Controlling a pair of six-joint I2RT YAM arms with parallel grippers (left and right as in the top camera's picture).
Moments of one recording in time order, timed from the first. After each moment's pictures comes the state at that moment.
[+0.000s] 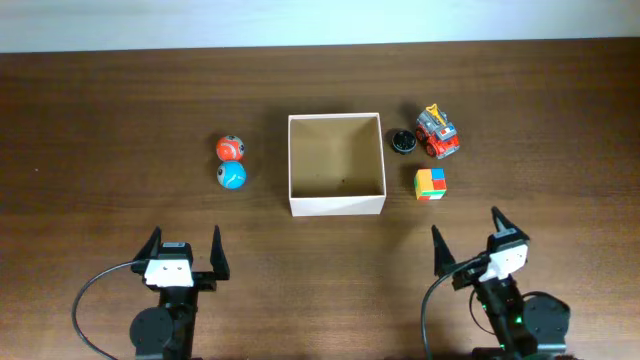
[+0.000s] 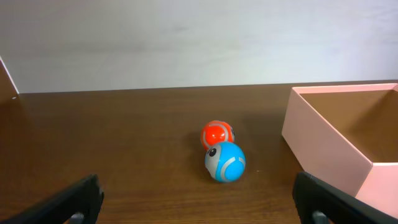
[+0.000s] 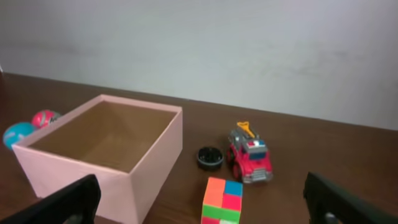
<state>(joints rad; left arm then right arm) 0.02 0.01 0.01 -0.08 0.03 0.02 -0.04 0.07 0.16 -0.15 -0.29 -0.05</state>
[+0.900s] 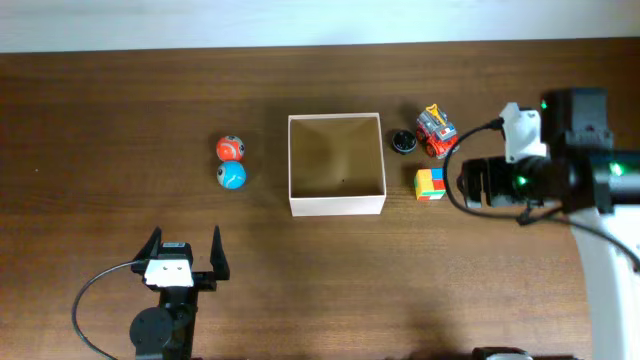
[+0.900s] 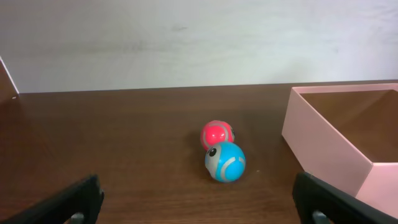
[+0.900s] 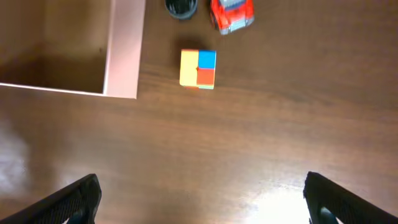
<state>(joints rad) 0.02 0.01 0.01 -0.08 0.03 0.02 -0.04 1.36 1.54 -1.35 -0.13 -0.10</state>
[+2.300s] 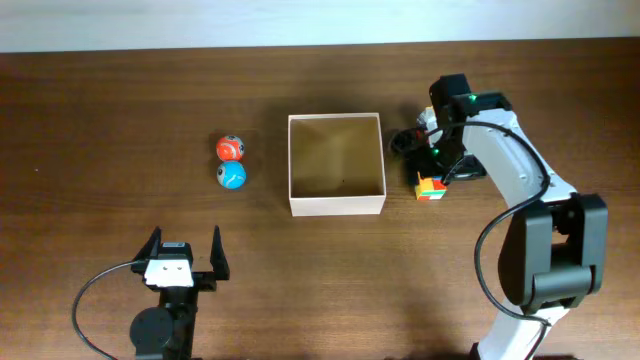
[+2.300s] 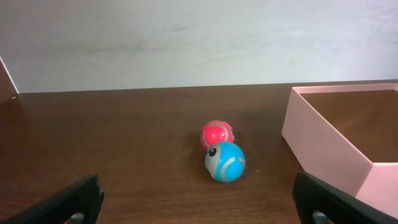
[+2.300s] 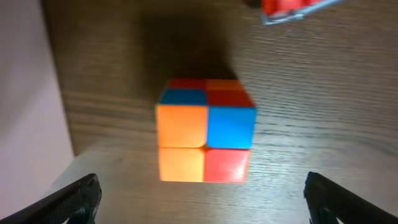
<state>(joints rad) 0.02 0.01 0.01 -0.08 0.02 0.02 0.11 1.96 1.54 -1.11 0.01 0.05</state>
